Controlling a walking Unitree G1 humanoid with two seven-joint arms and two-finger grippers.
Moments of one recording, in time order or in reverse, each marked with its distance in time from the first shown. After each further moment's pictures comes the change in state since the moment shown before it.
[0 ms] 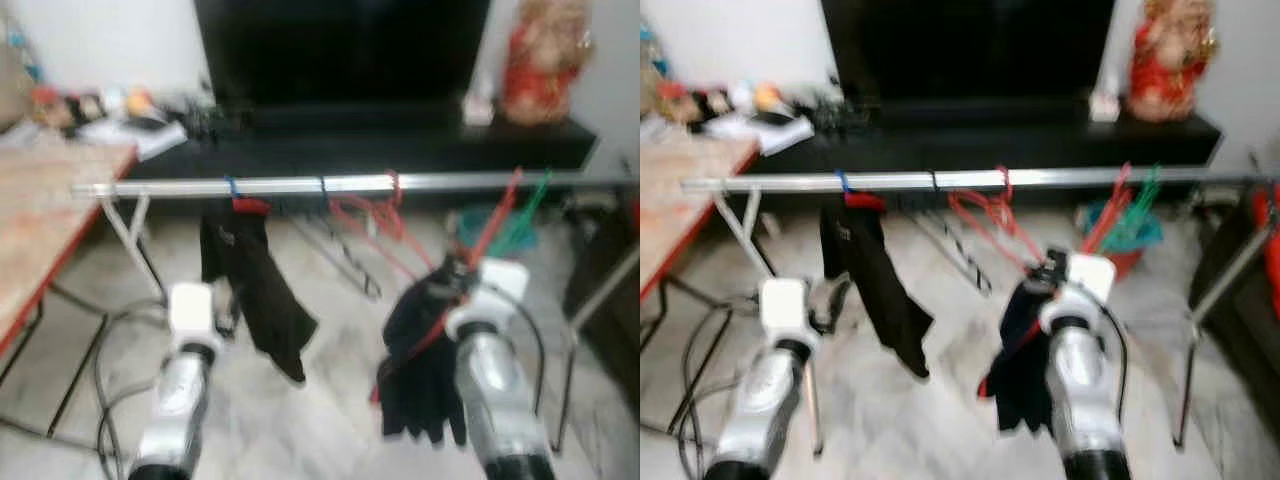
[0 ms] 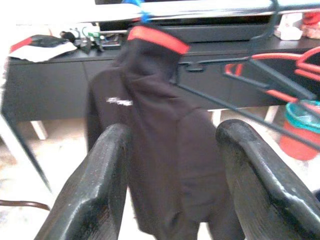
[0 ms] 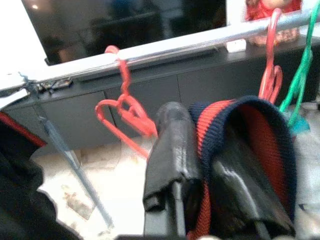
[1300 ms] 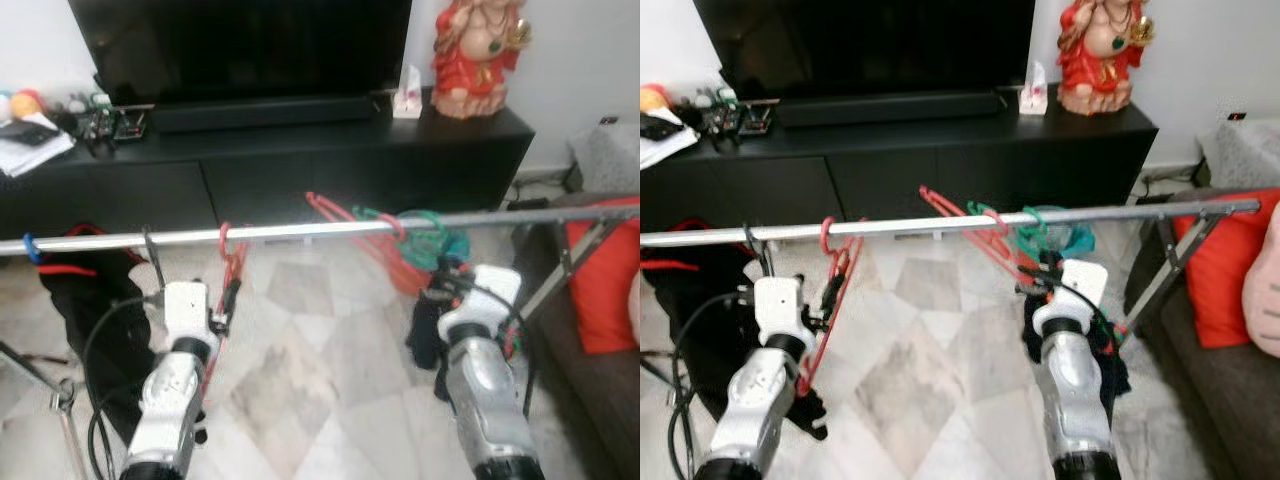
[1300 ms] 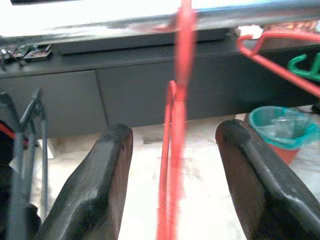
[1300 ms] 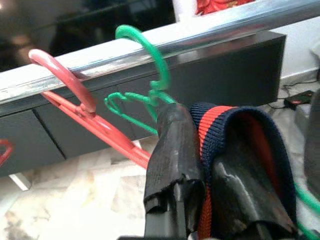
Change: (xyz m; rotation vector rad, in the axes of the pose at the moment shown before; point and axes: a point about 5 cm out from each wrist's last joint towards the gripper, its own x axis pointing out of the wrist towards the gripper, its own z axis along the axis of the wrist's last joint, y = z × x) left arm -0.003 0.010 0.007 0.039 -0.021 0.027; right arm -0.005 0.011 -0.007 0.038 0.020 0.019
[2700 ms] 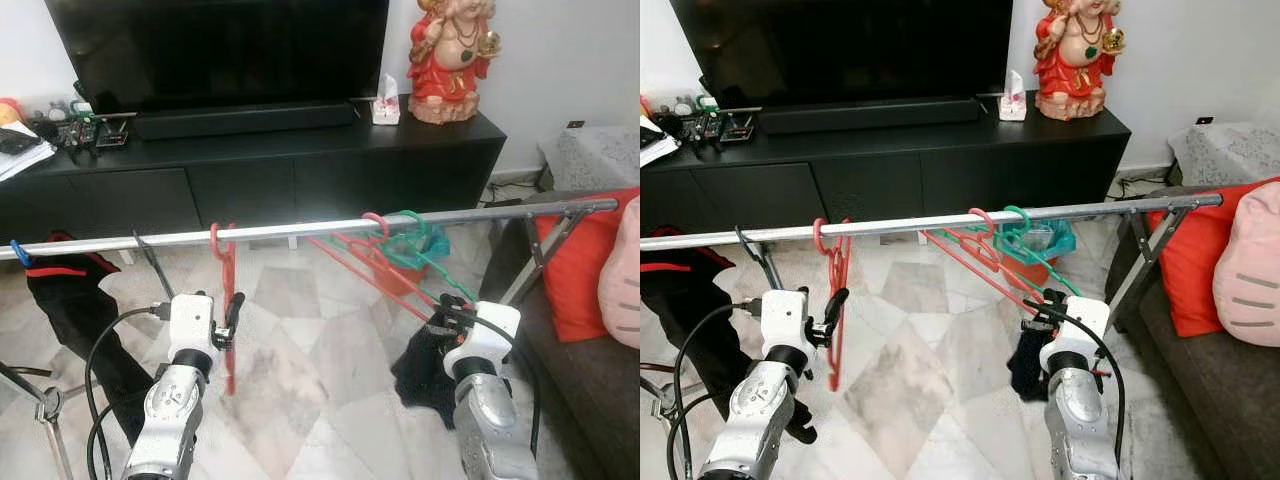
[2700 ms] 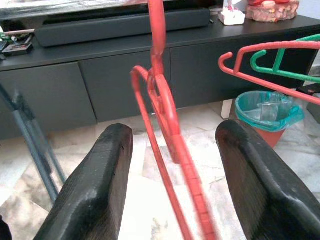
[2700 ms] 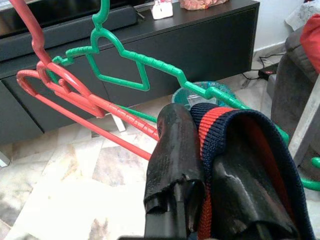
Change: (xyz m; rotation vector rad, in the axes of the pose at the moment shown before) left arm -0.008 -0.001 -0.010 0.031 0.043 -0.013; right arm -0.024 -0.015 -0.034 -0.014 0.126 -0.030
